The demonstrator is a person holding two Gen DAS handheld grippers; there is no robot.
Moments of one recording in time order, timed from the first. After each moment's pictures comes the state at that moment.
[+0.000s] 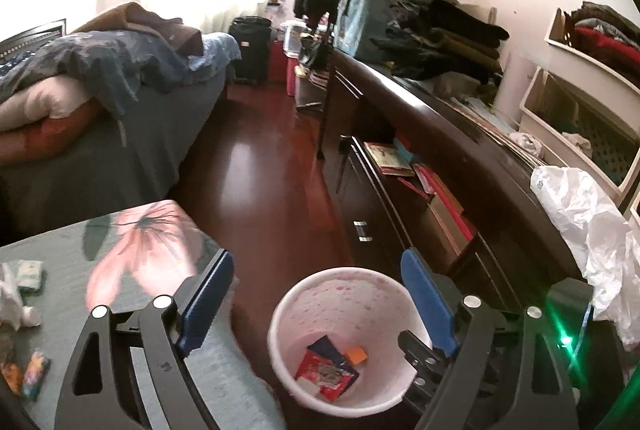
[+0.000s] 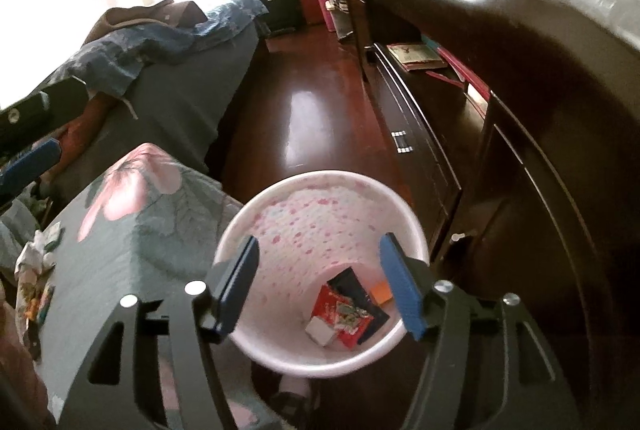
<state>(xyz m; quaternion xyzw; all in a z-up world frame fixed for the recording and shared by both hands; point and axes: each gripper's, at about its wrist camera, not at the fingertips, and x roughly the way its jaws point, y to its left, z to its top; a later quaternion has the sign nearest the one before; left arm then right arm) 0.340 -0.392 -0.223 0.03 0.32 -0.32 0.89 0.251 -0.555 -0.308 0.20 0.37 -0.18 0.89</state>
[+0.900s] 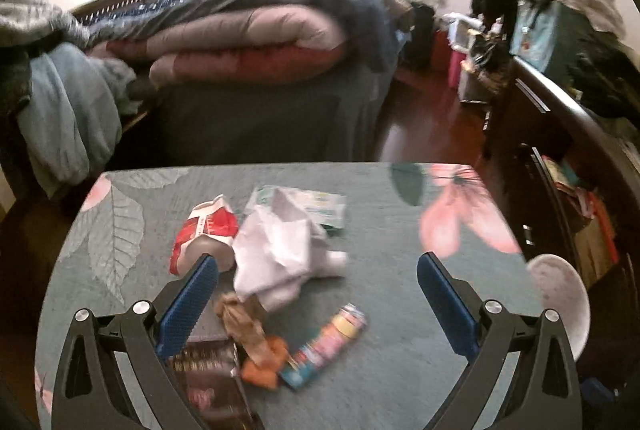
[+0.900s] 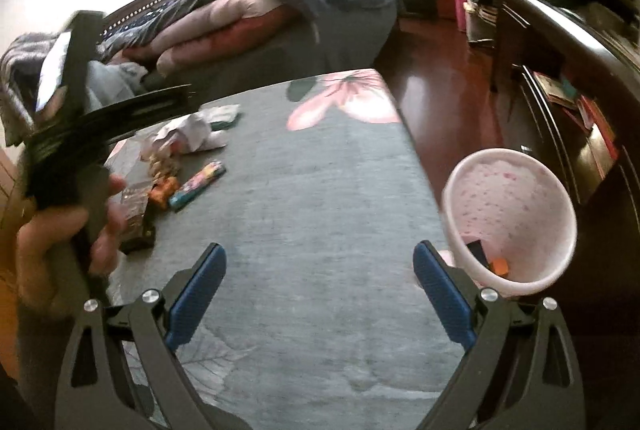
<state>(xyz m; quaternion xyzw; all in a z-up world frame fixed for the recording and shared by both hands) 0.410 -0.138 -0.256 0.01 0.38 -0.05 0.92 0.253 -0.328 -0.262 0.10 0.41 0.02 0.91</state>
